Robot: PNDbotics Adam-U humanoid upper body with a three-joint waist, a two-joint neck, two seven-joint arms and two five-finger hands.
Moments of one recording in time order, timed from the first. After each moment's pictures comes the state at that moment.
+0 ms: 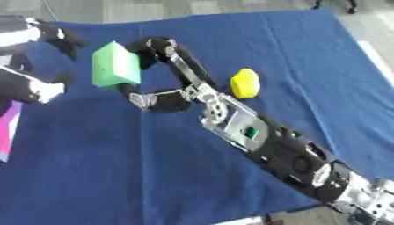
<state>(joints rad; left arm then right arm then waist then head) -1.14 0.31 -0.62 -1.46 -0.41 0.15 -0.74 -0.30 -0.61 0.36 -1.93 0.05 -0.15 -0.30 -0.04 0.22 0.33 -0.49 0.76</state>
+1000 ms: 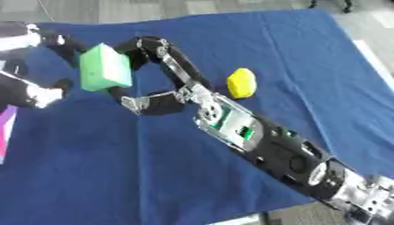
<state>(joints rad) -1.14 0.30 -0.61 -1.44 -0.39 0.14 -0.77 -0.30 -0.61 0.38 -1.96 0.07 -0.16 -0.28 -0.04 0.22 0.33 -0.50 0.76</state>
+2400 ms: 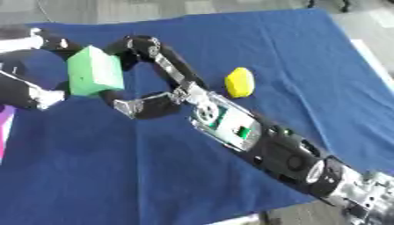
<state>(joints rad) -1.14 0.27 -0.61 -1.42 -0.35 0.13 -0.80 -0.31 -0.62 0.39 -1.98 0.08 -0.17 -0.27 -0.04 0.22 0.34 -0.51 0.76</state>
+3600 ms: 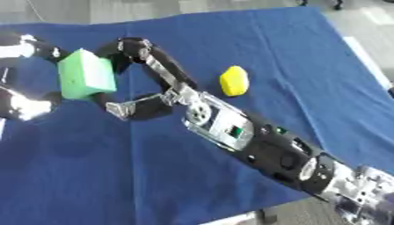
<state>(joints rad) -1.15 0.29 -0.61 -1.44 -0.32 0.06 -0.90 -0.31 -0.62 0.40 -1.98 0.10 -0.15 -0.29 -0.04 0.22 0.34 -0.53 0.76</state>
